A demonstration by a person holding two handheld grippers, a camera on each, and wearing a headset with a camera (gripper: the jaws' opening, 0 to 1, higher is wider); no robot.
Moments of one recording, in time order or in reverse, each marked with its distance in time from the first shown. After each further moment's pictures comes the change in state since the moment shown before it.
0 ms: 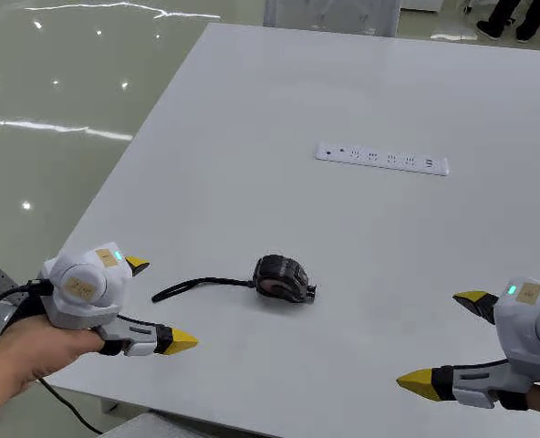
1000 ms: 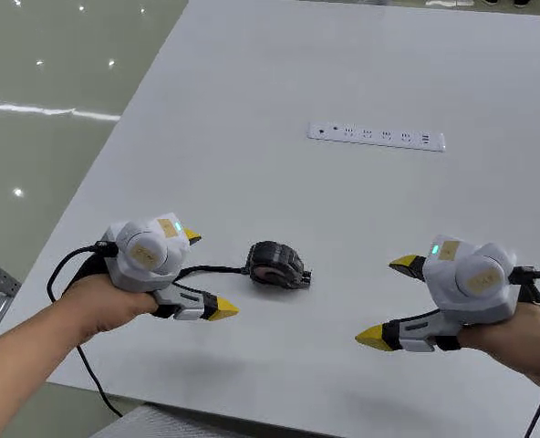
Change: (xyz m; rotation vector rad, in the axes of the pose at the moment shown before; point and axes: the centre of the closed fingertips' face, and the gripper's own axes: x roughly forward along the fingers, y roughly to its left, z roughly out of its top) left arm 0.067 -0.016 0.048 0.137 0.000 -0.111; right arm 0.071 -0.002 0.022 -0.141 0.012 0.126
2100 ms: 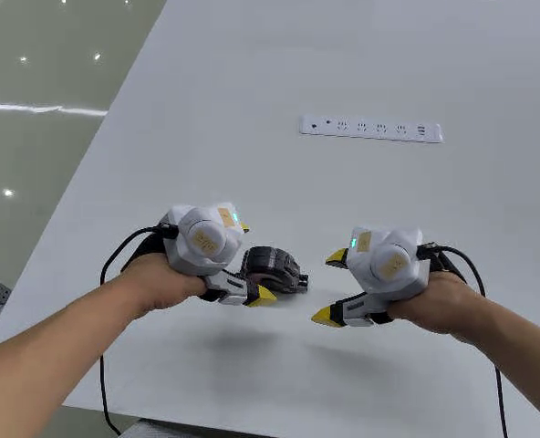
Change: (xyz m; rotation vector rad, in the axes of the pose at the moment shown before) left arm 0.067 -0.007 0.035 0.137 0.019 -0.111; right arm 0.082 -0.004 0.021 -0.173 0.043 0.101
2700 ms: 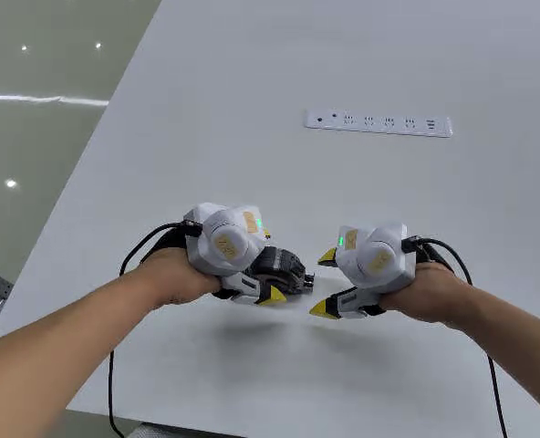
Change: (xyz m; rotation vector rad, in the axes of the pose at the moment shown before) left arm 0.023 -0.005 -0.002 0.117 0.042 -0.078; right arm 0.028 -0.014 -0.008 -0.047 0.034 0.044
